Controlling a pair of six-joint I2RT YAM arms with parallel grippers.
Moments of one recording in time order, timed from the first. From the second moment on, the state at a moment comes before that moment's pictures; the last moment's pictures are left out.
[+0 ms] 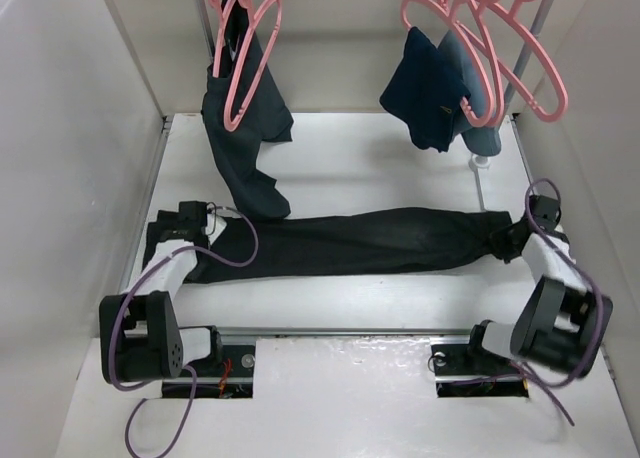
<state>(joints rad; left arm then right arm) 0.05 1.24 0.58 -0.48 -0.47 0.68 -0.41 1.32 0.67 -0.40 -0.06 0.81</state>
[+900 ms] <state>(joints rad) 0.14 1.50 0.95 -0.55 0.01 0.54 -0.40 0.84 0.90 -0.50 0.08 0.41</state>
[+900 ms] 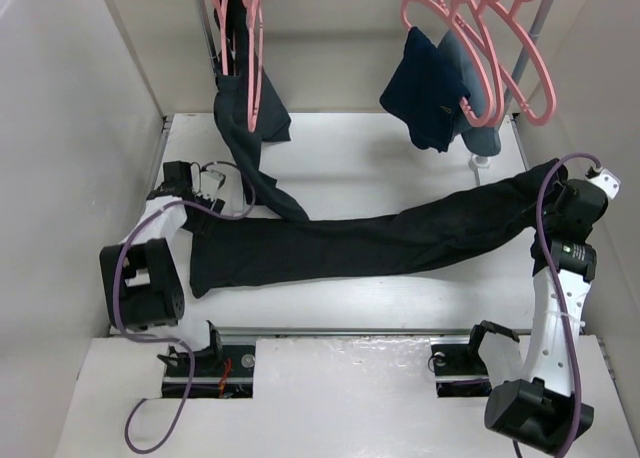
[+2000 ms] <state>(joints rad) 0.34 1.76 1.12 -0.67 0.34 0.52 -0.40 0.79 0.90 -0.53 0.09 0.37</state>
